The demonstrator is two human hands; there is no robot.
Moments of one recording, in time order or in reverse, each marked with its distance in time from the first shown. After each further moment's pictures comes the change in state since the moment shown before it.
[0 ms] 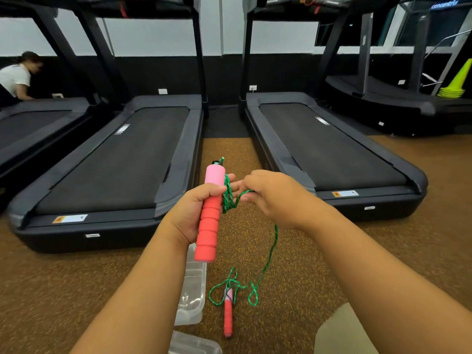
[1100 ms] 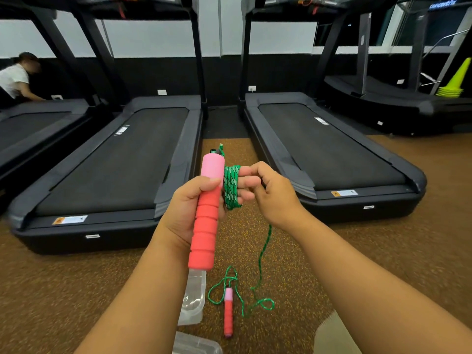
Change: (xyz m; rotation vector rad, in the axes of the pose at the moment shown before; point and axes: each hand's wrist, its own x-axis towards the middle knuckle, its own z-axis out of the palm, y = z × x) left_hand -0.015 0.010 0.022 -0.168 -0.295 0.112; right_hand 0.000 0.000 0.027 0.563 0.310 0.322
